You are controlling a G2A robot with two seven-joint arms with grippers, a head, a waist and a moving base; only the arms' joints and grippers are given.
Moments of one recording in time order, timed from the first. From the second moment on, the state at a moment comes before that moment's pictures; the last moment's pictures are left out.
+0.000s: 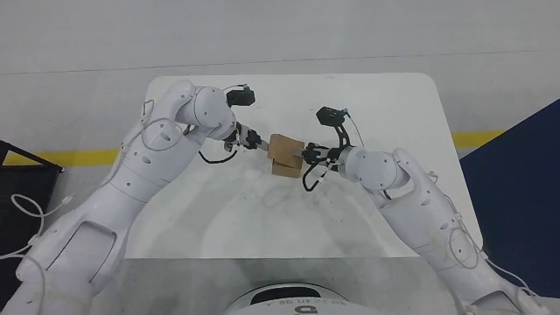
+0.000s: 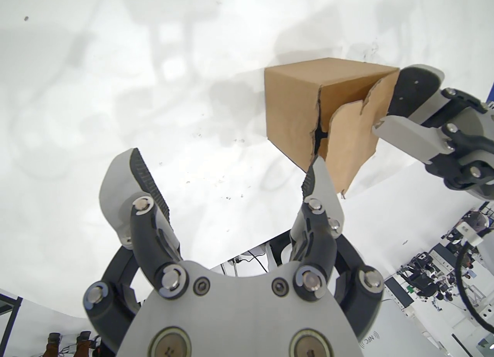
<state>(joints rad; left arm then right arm) 0.70 -1.17 -0.76 -1.36 0.49 0.31 -1.41 -1.26 -1.14 1.04 -1.70 -0.42 0.28 0.80</state>
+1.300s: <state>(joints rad) 0.66 -1.18 -0.70 -1.26 0.49 0.40 -1.43 -1.22 -1.16 0.99 -1.69 -0.45 0.28 0.80</state>
